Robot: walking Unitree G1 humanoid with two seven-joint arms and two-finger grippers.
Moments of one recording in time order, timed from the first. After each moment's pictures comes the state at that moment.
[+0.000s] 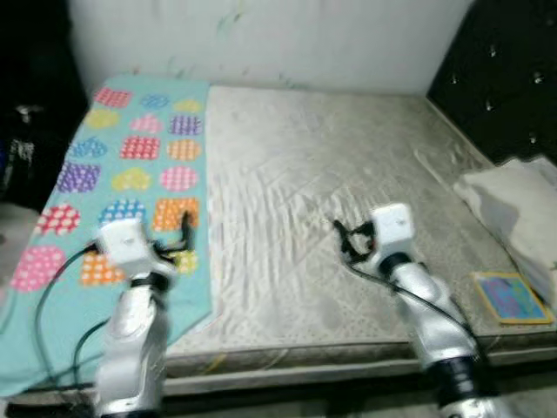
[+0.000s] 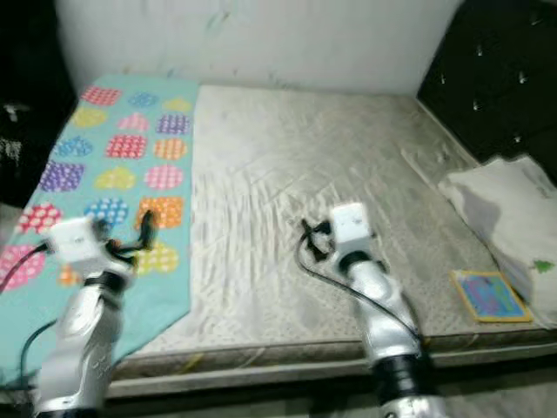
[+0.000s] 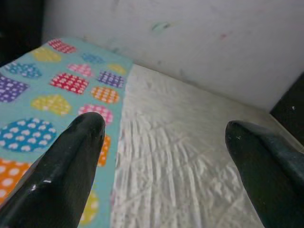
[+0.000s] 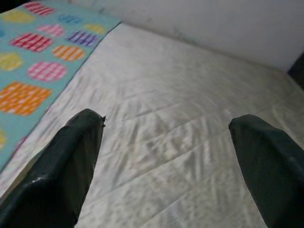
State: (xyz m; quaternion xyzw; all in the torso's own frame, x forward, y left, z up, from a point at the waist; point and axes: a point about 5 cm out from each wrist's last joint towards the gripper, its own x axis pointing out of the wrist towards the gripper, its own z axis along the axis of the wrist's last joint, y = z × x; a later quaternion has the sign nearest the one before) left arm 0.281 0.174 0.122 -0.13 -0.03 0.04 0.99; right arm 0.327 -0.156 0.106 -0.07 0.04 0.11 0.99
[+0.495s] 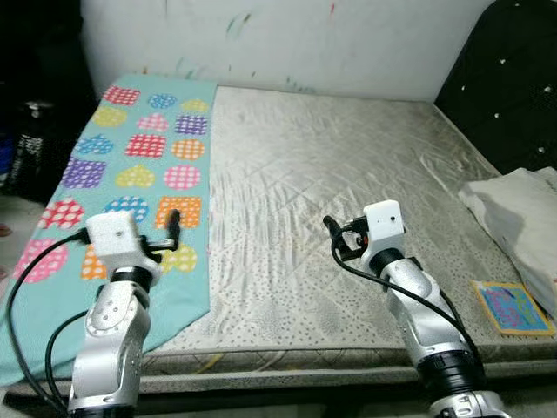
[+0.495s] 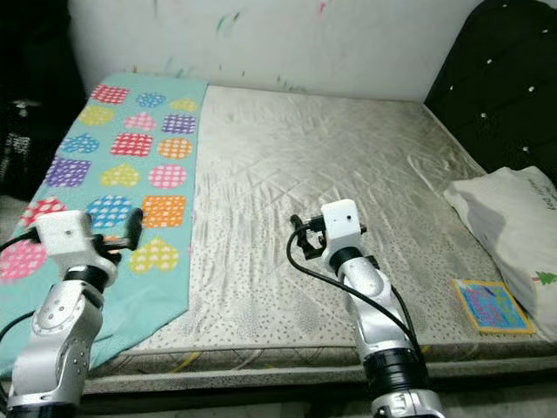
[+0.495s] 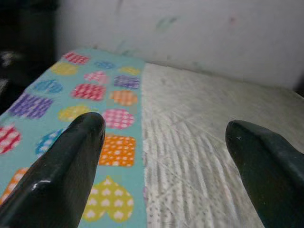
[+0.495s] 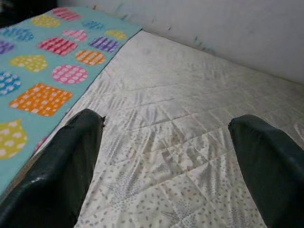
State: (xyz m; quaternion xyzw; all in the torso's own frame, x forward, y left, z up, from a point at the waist) left arm 0.280 0.191 0.131 -0.04 -0.01 0.00 1.00; right arm 0.331 -0.147 0.107 -0.08 0.04 0.13 0.99
